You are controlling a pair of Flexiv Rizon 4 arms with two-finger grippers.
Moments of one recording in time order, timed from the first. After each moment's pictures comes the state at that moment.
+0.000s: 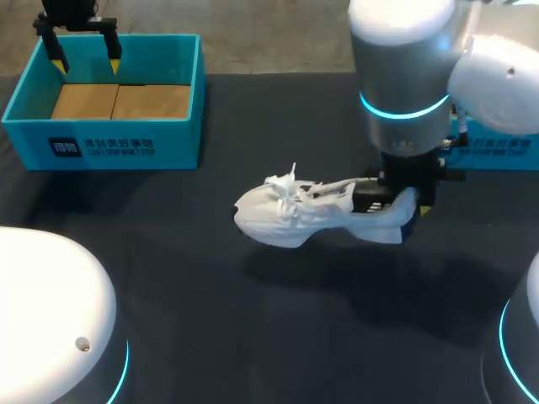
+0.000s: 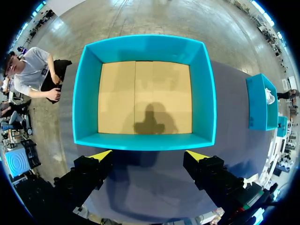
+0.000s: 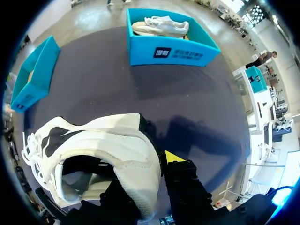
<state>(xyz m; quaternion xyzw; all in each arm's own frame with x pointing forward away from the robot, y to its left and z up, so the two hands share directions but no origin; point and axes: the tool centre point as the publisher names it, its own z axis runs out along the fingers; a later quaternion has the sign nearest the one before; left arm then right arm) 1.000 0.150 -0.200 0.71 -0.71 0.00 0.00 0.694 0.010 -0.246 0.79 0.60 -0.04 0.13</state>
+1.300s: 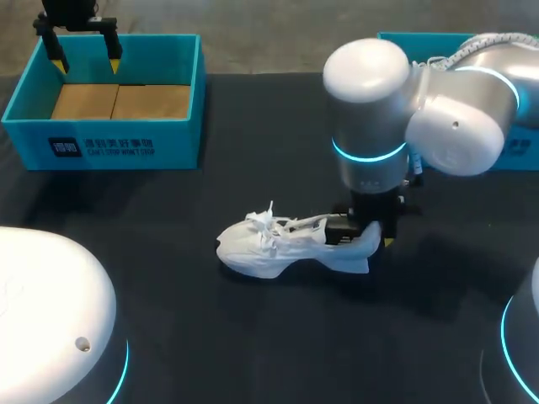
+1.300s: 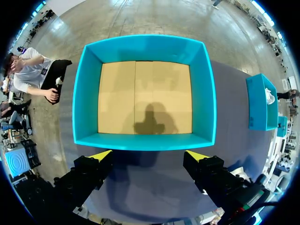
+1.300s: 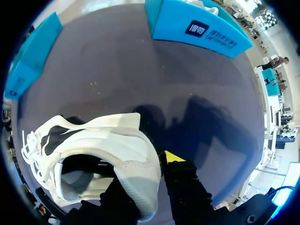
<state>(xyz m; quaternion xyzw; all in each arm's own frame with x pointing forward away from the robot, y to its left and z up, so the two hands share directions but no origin) 1.000 0.150 -0.200 0.71 -0.71 0.00 0.00 0.709 0.043 -0.353 0.77 0.63 -0.05 0.08</state>
